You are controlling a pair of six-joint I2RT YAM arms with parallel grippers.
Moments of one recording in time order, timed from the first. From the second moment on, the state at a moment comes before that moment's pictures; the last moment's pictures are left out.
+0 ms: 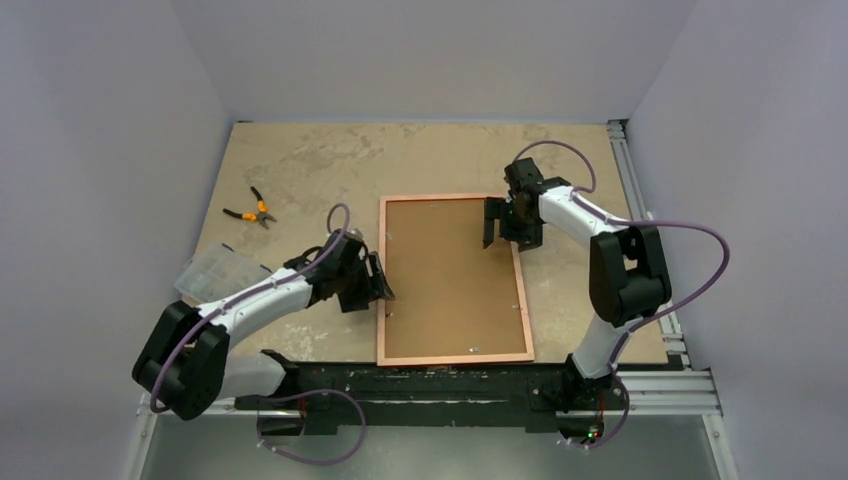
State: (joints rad) left arm -0.59 1.25 0.59 -0.38 0.15 -0.87; right arm 0.30 1.78 1.23 -0.70 -0.04 0.38
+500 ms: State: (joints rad) left arm -0.49 1.69 1.19 -0.59 -0.02 -0.73; right arm 0.30 1.76 1.21 -0.69 -0.08 0.38
